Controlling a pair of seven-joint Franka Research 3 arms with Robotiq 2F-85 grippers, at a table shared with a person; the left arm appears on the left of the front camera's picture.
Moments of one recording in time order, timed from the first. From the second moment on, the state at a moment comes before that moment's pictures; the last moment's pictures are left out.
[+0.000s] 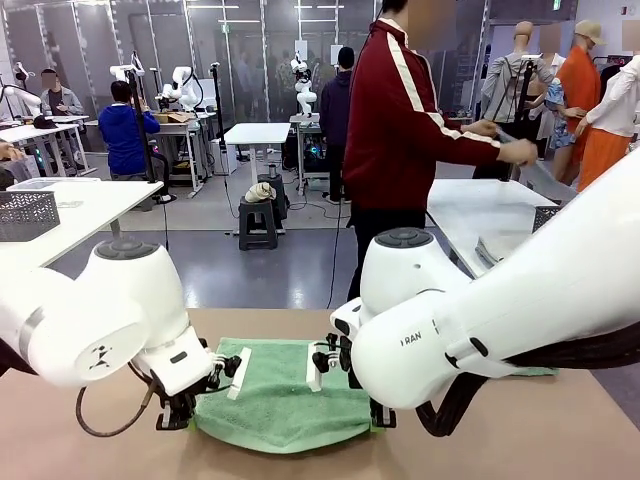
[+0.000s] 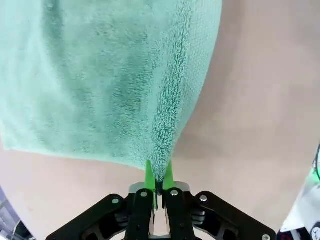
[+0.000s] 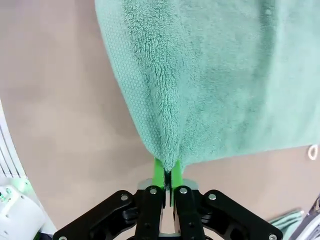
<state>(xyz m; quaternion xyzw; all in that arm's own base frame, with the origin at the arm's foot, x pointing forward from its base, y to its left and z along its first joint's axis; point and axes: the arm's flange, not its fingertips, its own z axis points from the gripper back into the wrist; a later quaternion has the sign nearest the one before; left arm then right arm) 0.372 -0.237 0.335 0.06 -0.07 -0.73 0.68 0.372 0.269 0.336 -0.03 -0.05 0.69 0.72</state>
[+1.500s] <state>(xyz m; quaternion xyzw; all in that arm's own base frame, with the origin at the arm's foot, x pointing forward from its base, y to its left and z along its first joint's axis) 0.476 -0.228 0.369 0.03 -0.06 -0.73 0.68 0.489 0.251 0.374 -0.01 -0.06 0.72 0.69</state>
